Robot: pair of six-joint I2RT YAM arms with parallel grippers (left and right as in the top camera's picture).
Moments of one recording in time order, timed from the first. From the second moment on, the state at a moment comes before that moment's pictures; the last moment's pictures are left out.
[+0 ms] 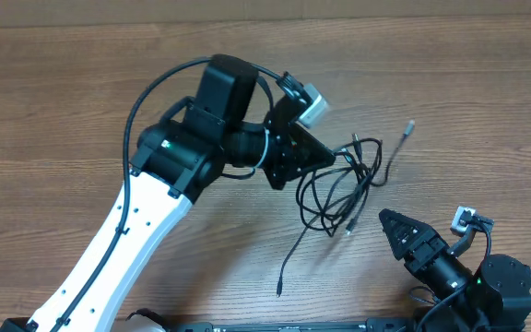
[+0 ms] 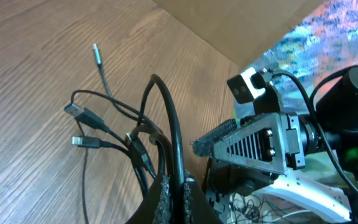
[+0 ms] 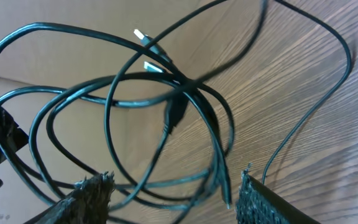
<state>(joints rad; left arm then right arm) -0.55 1.46 1.53 -0.81 0.85 0.00 0.05 0.19 0.56 -0.76 -0.49 0.99</state>
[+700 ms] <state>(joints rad) -0.65 1.61 1.53 -0.65 0.88 -0.13 0.05 0.19 0.56 -0.74 -0.53 0.99</state>
